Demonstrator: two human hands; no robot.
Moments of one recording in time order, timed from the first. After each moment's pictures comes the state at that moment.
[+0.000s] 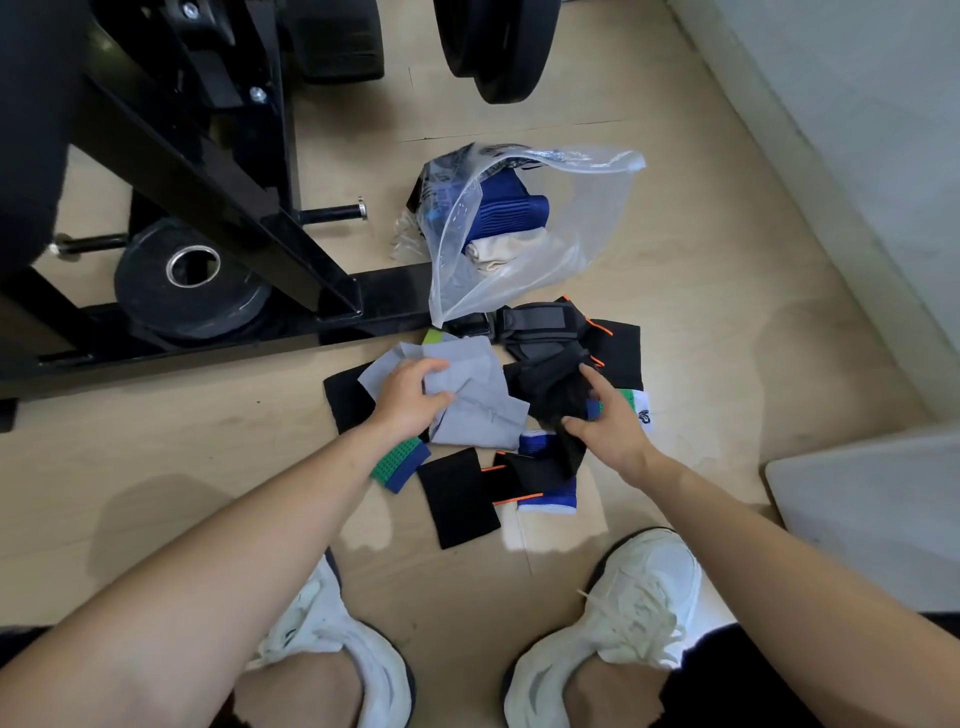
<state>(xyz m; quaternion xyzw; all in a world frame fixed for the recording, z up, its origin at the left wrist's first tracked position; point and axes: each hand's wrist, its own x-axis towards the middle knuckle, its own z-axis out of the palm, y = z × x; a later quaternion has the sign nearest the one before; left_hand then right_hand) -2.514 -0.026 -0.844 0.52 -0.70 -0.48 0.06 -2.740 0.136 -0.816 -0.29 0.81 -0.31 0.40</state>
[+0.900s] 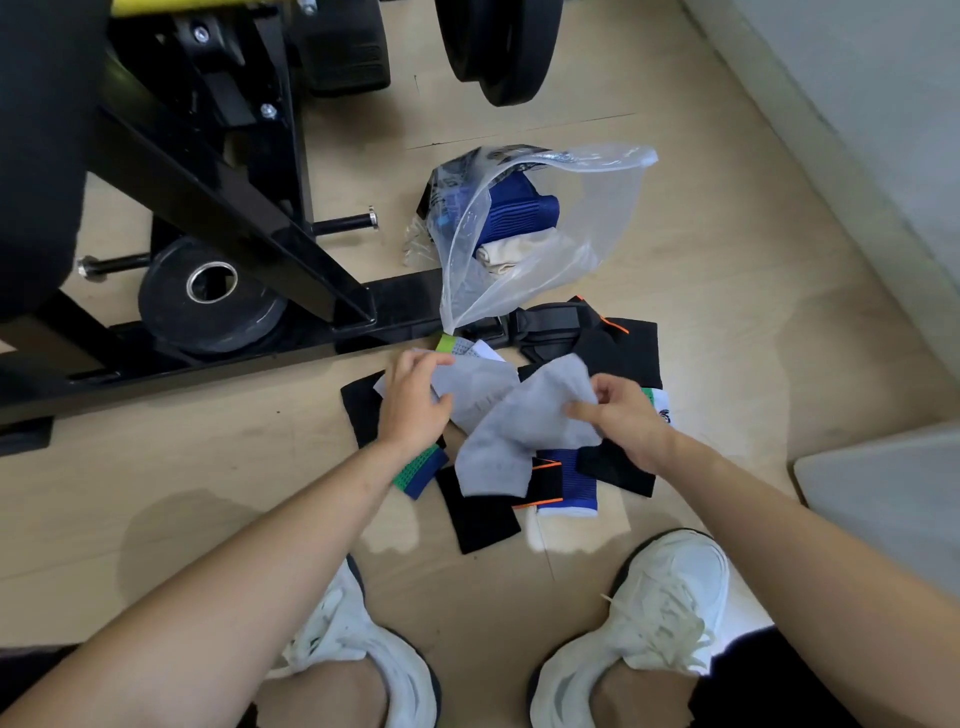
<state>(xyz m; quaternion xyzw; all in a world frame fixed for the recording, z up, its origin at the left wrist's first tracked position) -2.505 -0.019 -0.835 0.51 -0.78 -0.34 0.14 -2.739 0.119 -0.802 -0.26 0.76 -0.36 0.48</state>
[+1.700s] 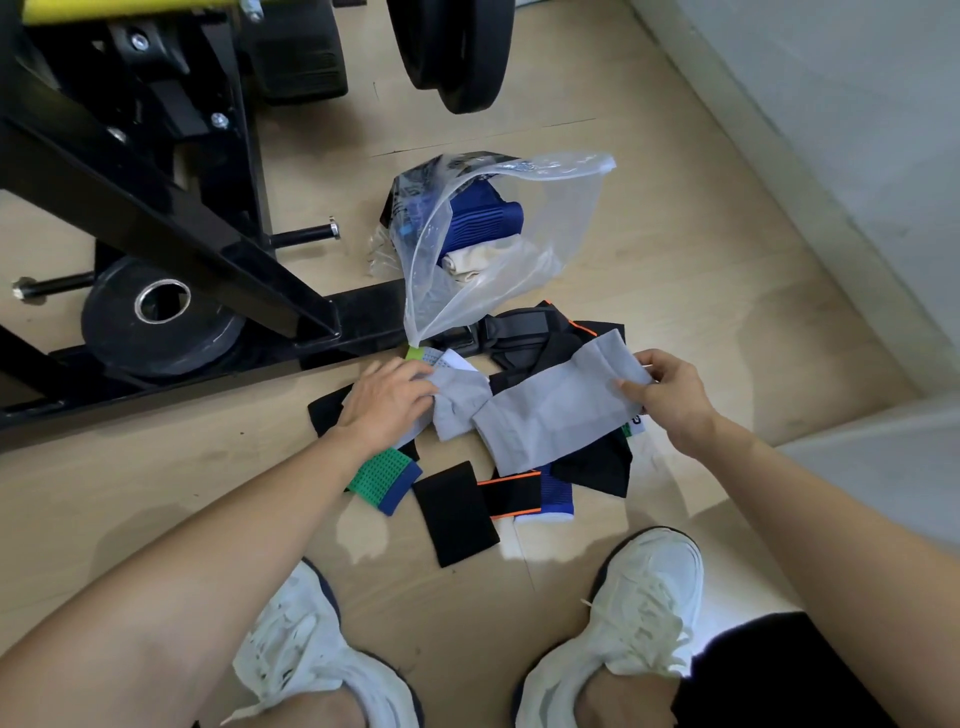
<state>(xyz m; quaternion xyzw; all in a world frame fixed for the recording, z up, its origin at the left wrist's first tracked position) -2.507 -0.057 -0.851 0.28 -0.95 -0.12 0.02 -2.815 0.141 -0.796 -0.20 0.81 -0.41 0.37</state>
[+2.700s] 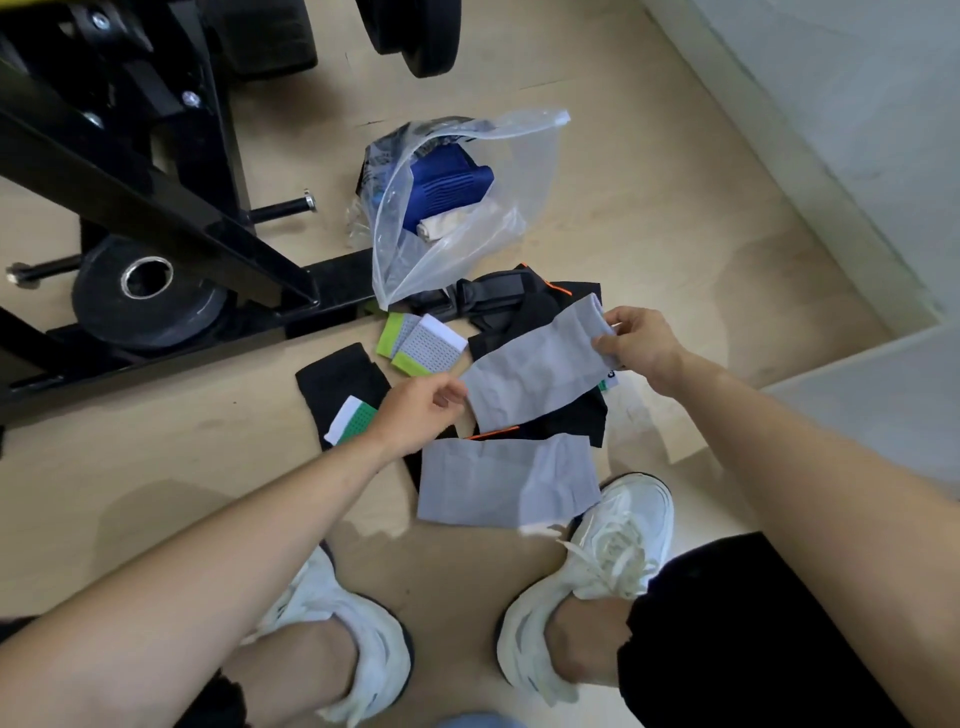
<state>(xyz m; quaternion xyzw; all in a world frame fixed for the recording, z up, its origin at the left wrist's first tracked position) -2.527 0.031 -0.816 0.41 -0.77 -0.48 -0.01 -2.825 0.144 -0.788 -0.22 0.82 -0.34 0.40</state>
